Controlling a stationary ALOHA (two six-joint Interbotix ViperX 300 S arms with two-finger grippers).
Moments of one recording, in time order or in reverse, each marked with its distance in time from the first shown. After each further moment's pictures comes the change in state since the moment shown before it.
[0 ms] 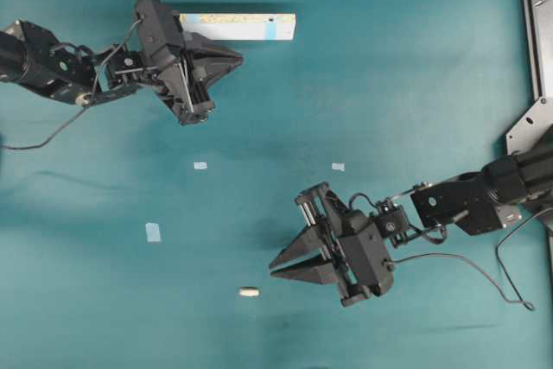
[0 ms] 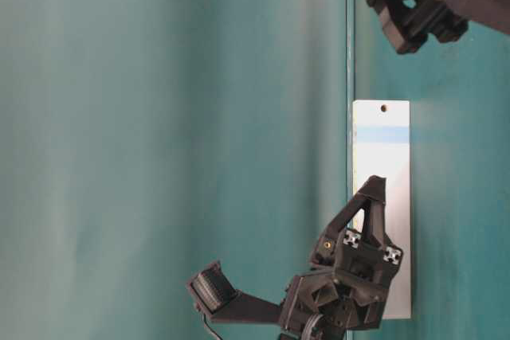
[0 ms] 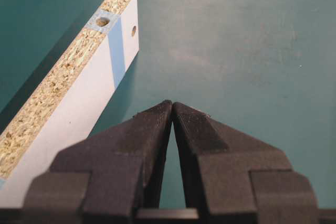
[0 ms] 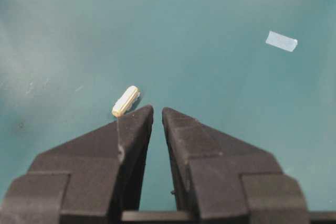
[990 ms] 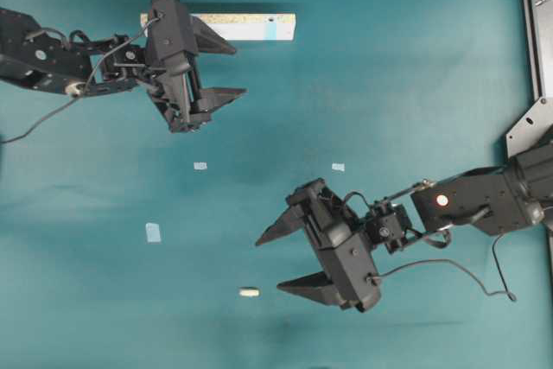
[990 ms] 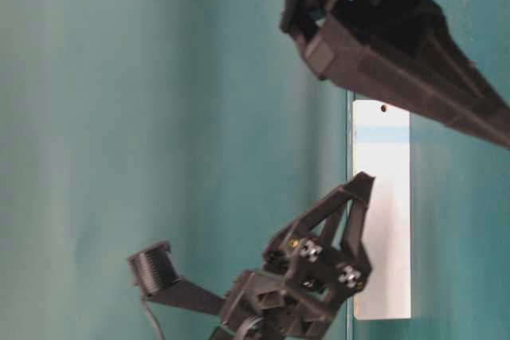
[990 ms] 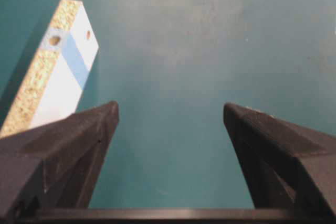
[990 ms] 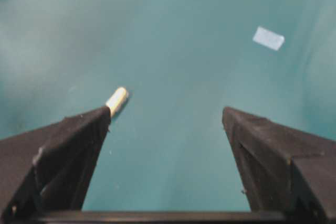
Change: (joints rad) left arm -0.035 -0.225 -0.054 0.035 0.451 0.107; right arm 0.011 -0.184 -0.103 -0.037 0.463 0.011
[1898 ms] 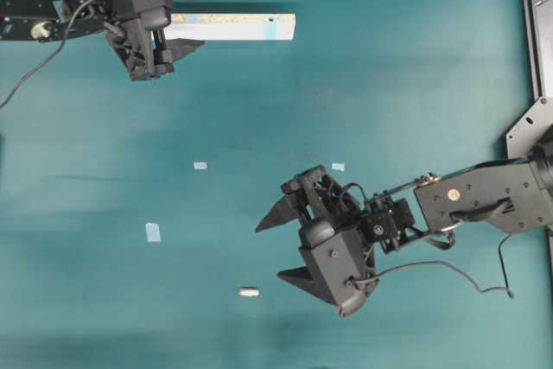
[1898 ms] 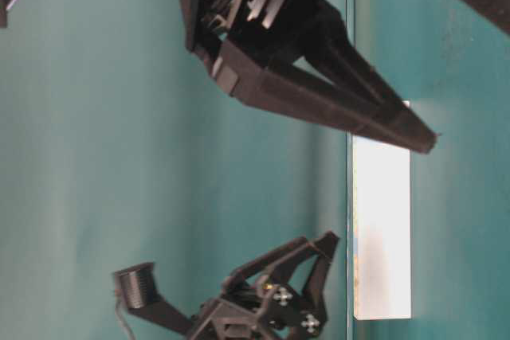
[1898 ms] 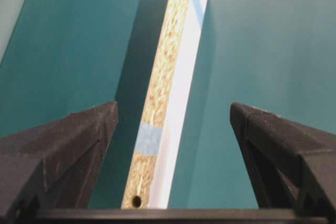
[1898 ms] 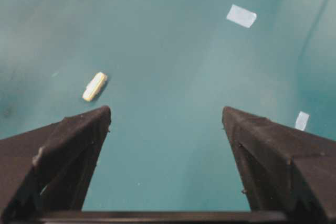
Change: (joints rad) left arm 0.201 -0.120 -0.003 0.002 0.282 0.276; right arm 0.000 -0.097 -0.133 0.000 0.397 0.009
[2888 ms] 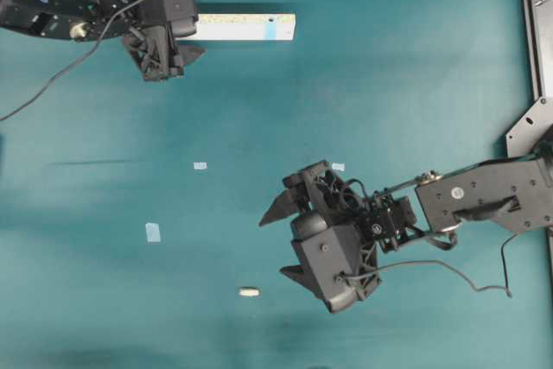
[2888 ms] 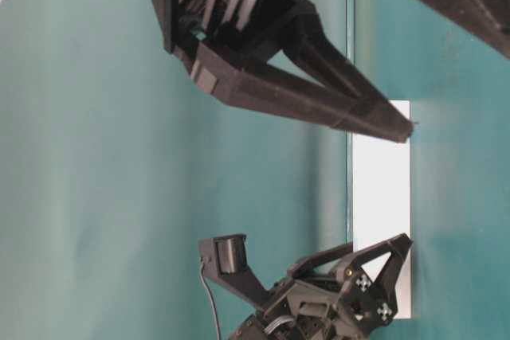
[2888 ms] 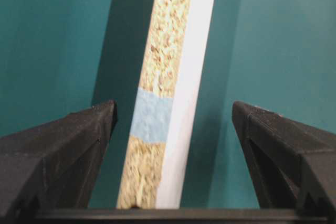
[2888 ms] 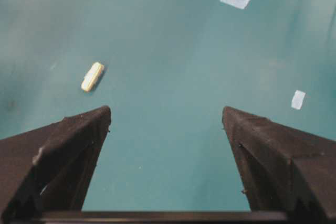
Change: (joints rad) left arm 0.051 0.233 -0.055 0.000 -0.038 0.057; right arm 0.000 -0.021 -0.043 0.003 0.132 0.061
